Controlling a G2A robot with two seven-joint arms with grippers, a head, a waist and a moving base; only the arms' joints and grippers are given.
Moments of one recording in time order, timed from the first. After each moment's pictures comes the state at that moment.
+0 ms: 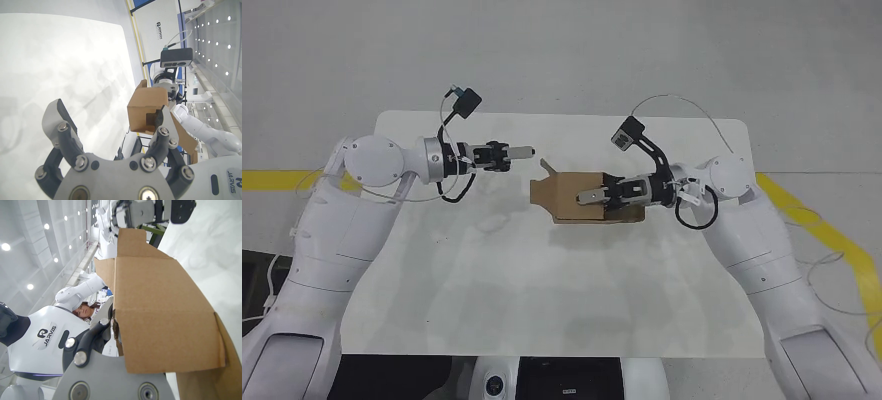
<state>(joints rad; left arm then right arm) 0.72 -0.98 -1.12 -1.40 -0.14 -0.13 -1.08 -0.69 -1.22 1.02 -1.21 0.57 -0.26 1.45</state>
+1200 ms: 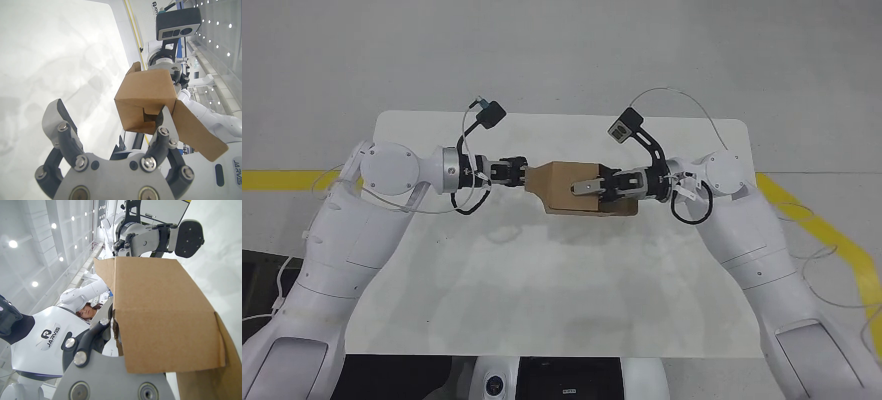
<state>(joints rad) 0.73 -0.99 -1.08 -1.48 -0.14 -0.15 -1.13 -0.66 -1.24 1.00 -1.17 0.62 -0.31 1.39</state>
